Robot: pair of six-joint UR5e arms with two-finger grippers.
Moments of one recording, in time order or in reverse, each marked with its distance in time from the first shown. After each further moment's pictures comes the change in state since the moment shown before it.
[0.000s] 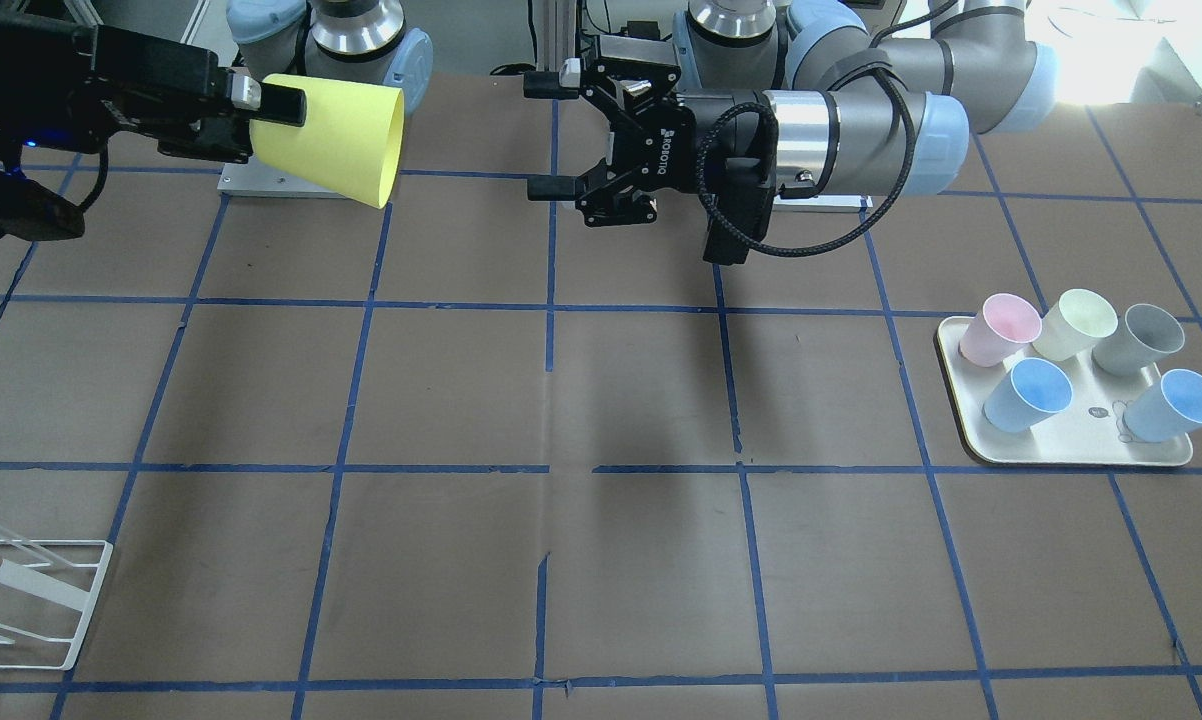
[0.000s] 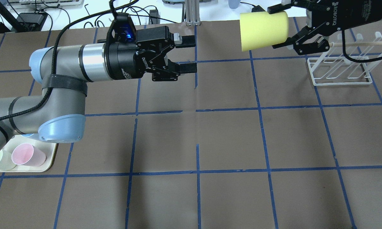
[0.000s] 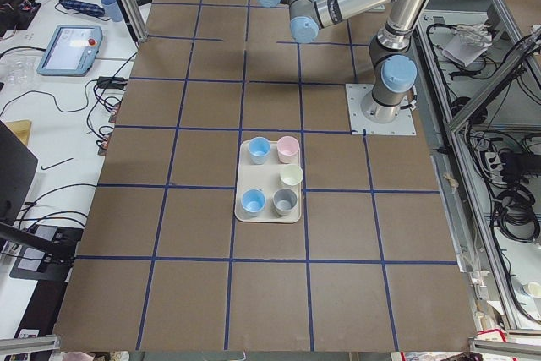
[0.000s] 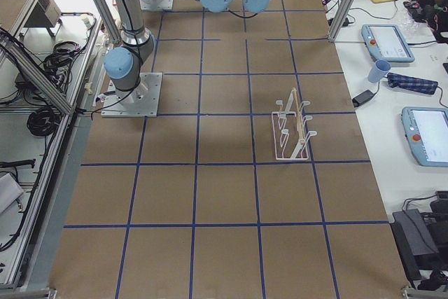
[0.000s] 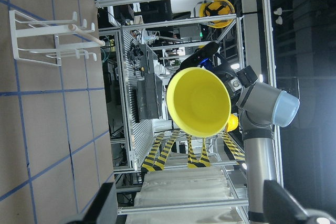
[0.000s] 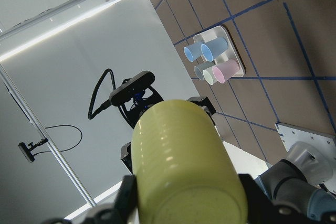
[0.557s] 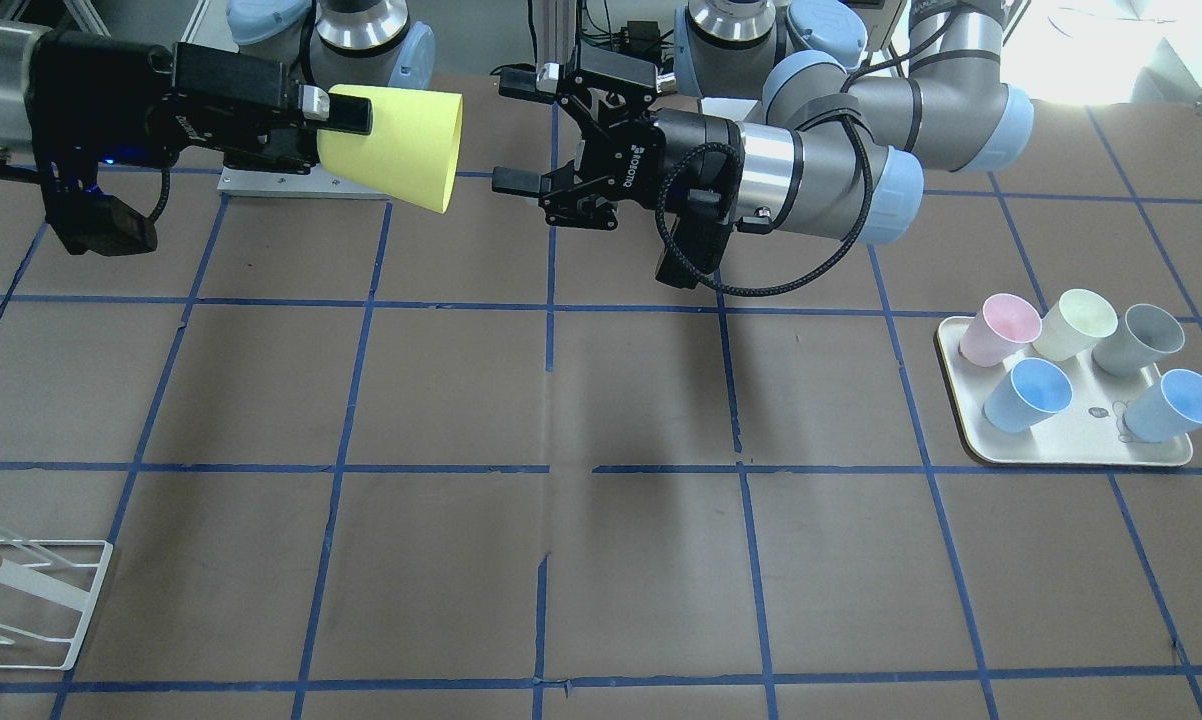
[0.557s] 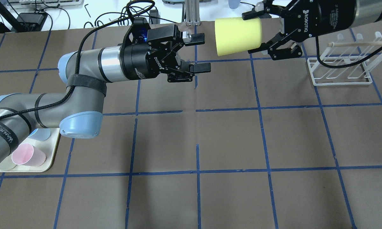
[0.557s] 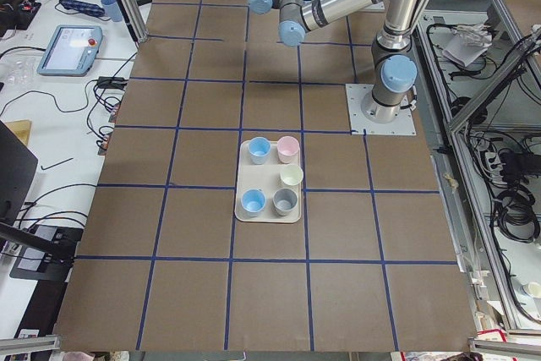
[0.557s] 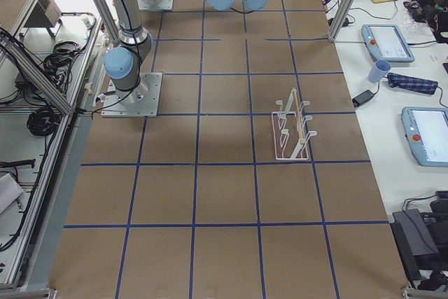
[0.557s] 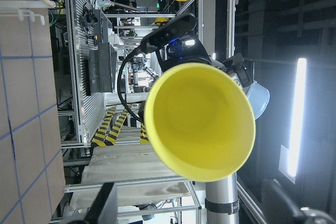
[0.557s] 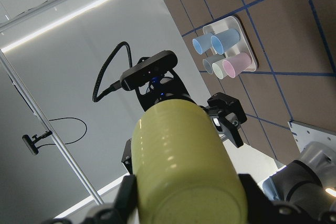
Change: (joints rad) left arm -0.035 -0.089 0.017 0.003 -0.132 0.000; right arm 0.069 0.002 0.039 -0.033 0.056 -0.001
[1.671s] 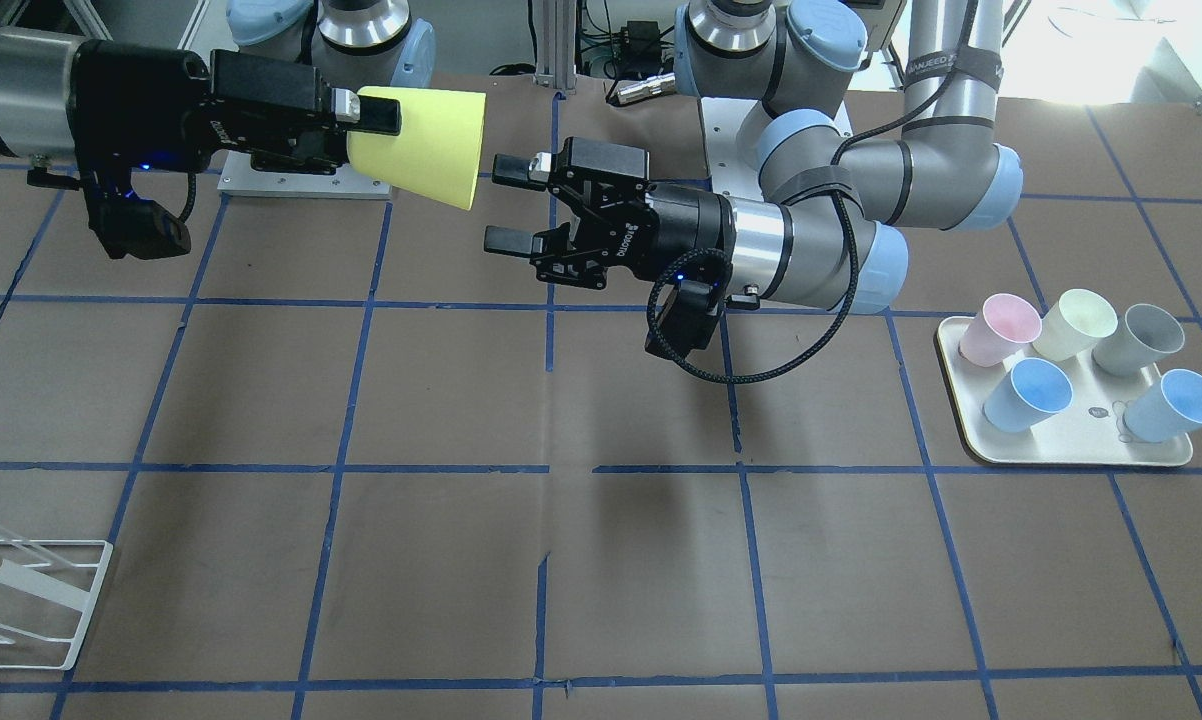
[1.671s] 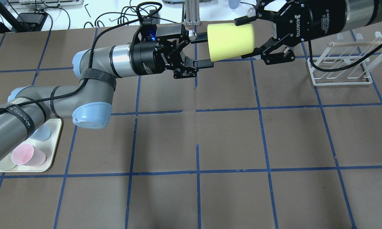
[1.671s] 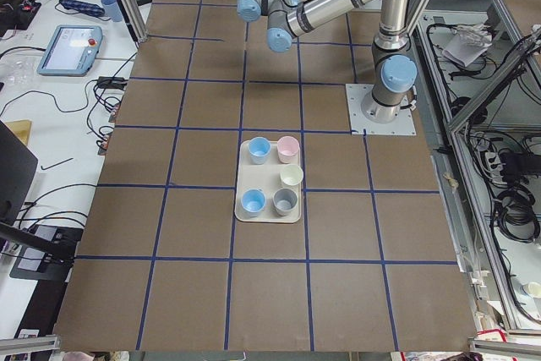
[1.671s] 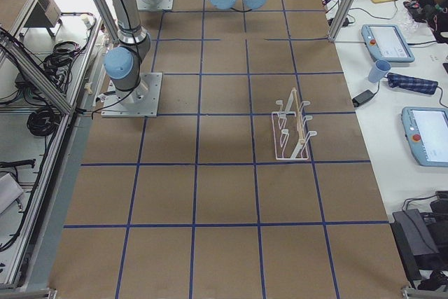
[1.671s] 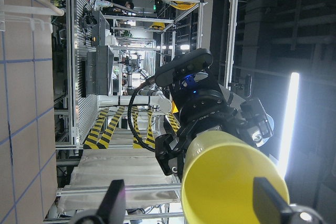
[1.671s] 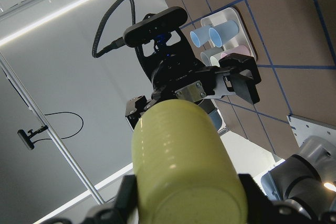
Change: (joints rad) left arm -0.021 -0.101 0.054 0.000 -0.006 -0.001; right arm 0.031 -0.002 0.013 -0.008 0.005 0.001
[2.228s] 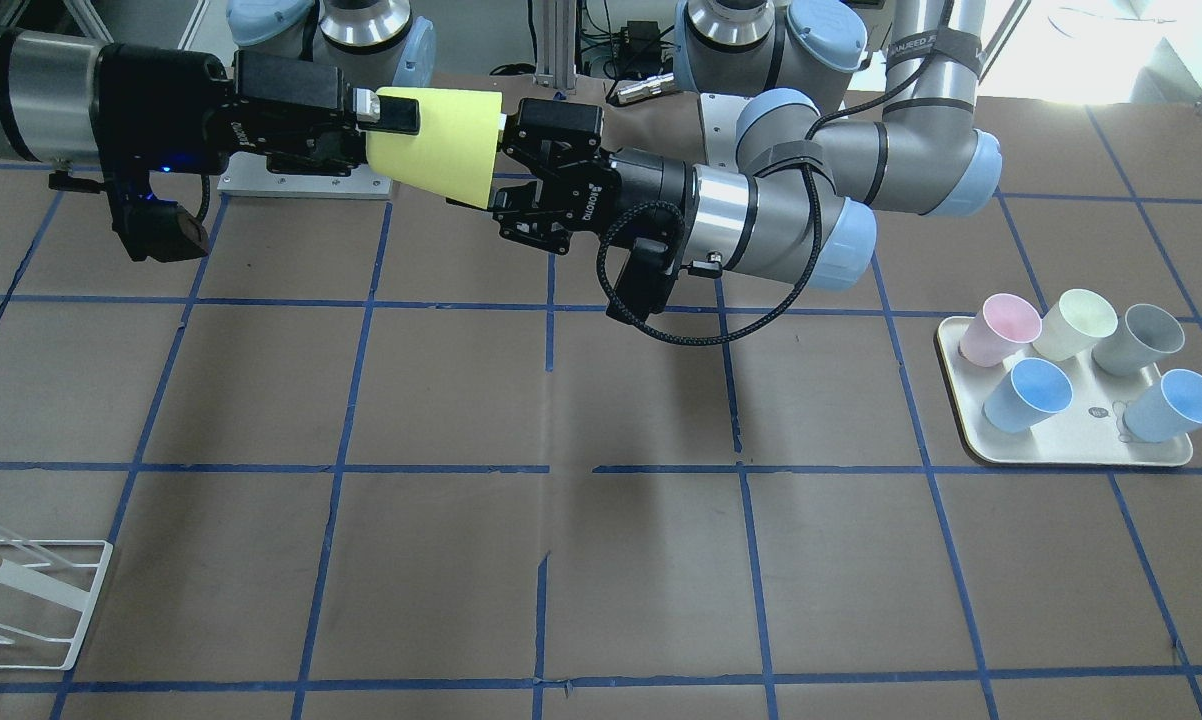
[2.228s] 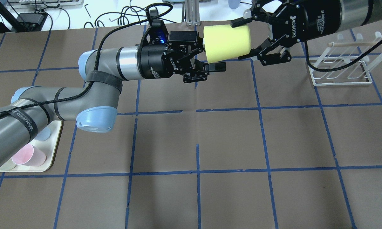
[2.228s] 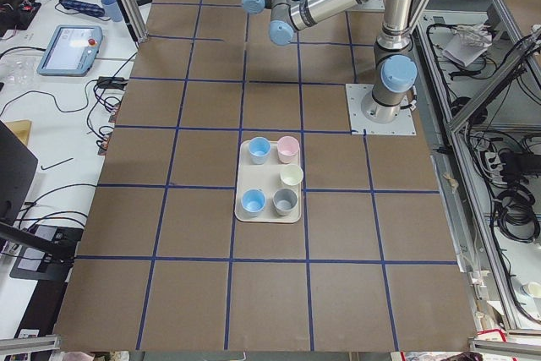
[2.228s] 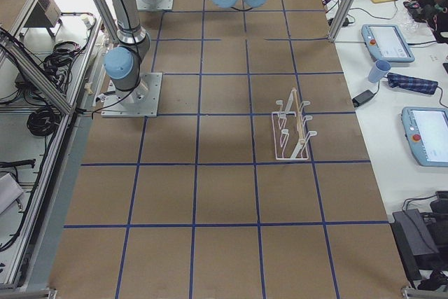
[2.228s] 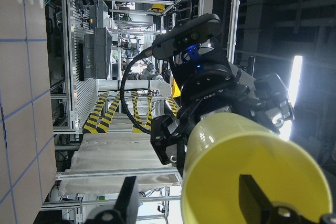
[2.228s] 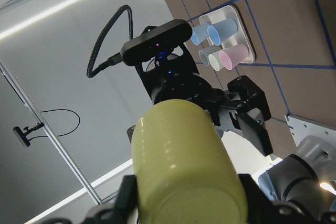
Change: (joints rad) left arm -0.037 0.028 -0.008 0.000 -0.001 0.000; right arm 0.011 0.004 -0.001 -0.011 0.000 0.001
